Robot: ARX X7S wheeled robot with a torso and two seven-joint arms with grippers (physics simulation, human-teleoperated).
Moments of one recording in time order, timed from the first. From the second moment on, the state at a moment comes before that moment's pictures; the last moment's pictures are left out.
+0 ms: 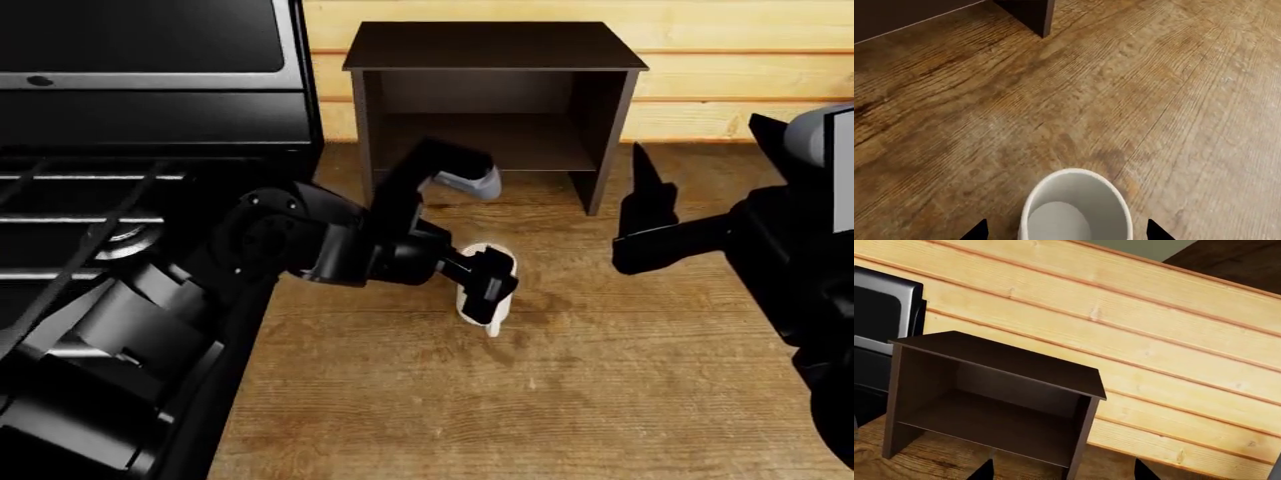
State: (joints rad) left arm -1.37 -0.19 0.87 -0.48 -1.19 -1.11 0.13; right arm 0.84 0.78 0.00 -0.75 1.31 1.20 0.70
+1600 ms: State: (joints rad) left arm -1.65 -0.57 1.37 0.20 -0.42 -0.90 -0.09; right arm 1.22 0.78 -0.13 -0.31 1.33 1.24 0.42
